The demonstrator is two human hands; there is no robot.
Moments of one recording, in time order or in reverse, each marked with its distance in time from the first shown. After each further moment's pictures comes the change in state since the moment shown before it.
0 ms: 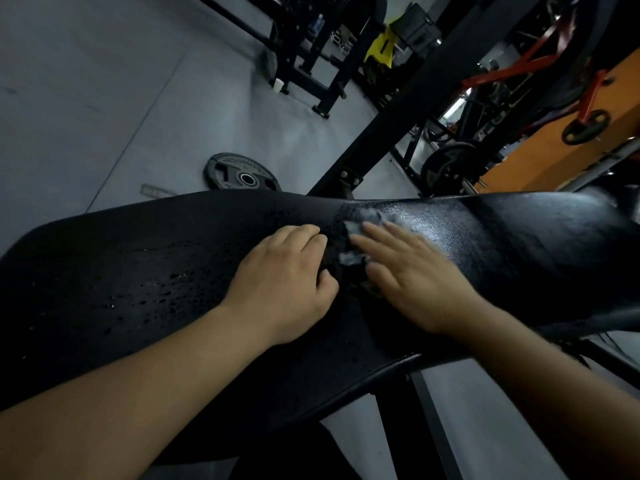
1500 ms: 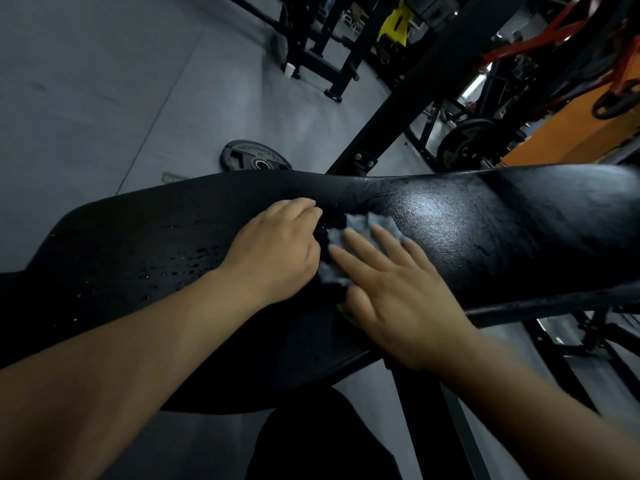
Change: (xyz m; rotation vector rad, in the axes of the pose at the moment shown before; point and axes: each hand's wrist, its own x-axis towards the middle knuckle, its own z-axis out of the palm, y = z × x) left_hand -0.006 -0.024 -0.008 -0.033 -0.002 -0.016; right_hand -0.040 -0.067 0.015 -0.061 0.010 -0.049
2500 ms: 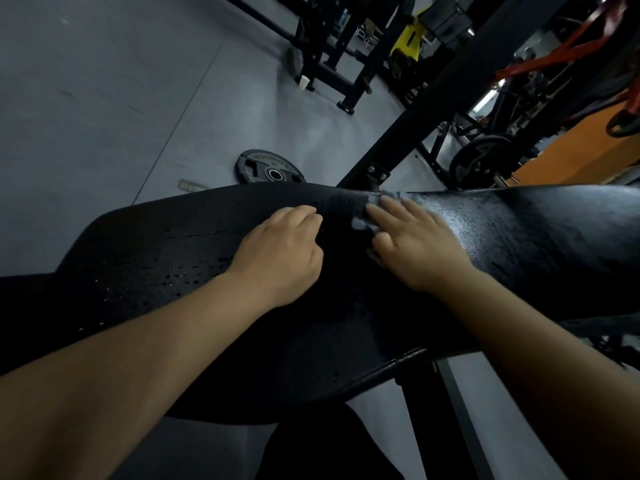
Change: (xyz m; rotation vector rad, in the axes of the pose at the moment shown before) left_hand 0.001 -0.019 -0.004 0.009 -0.008 -0.062; right_hand 0.080 0.042 -0.006 0.011 -0.015 0.149
